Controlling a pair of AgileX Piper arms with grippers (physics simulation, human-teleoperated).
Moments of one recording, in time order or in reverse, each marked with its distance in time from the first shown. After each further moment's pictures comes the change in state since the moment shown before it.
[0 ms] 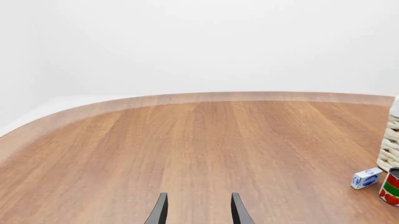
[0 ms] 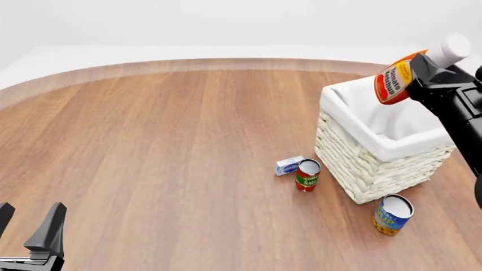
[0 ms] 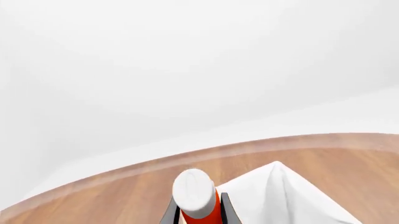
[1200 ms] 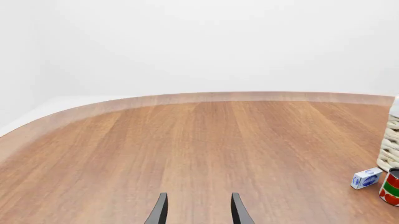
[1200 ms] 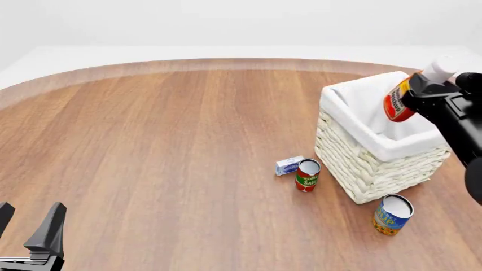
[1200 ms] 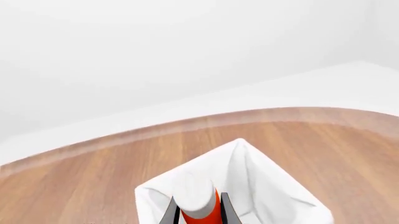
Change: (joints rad) left arm 0.000 0.000 0.000 0.000 0.000; right arm -0.100 0.144 -0.028 0.047 -0.078
